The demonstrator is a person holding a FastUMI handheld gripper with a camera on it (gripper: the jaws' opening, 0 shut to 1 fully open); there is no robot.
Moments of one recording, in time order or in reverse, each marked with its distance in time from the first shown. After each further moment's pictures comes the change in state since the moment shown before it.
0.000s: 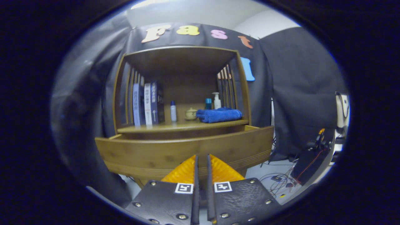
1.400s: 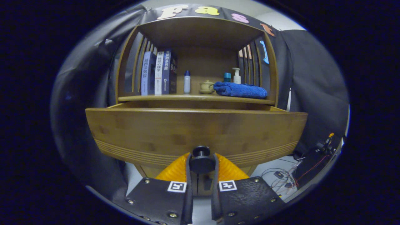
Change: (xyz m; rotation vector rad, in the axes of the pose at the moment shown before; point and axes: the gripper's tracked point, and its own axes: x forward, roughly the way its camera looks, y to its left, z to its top) arm 0.034 0.060 -0.073 -0.103 0.197 0.174
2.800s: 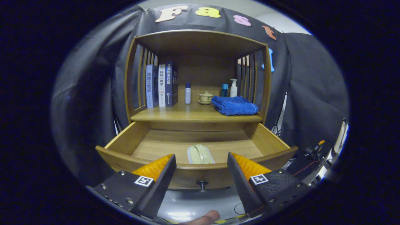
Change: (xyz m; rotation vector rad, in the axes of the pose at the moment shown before) arm -0.049 -0.001 0.095 0.001 0.085 0.000
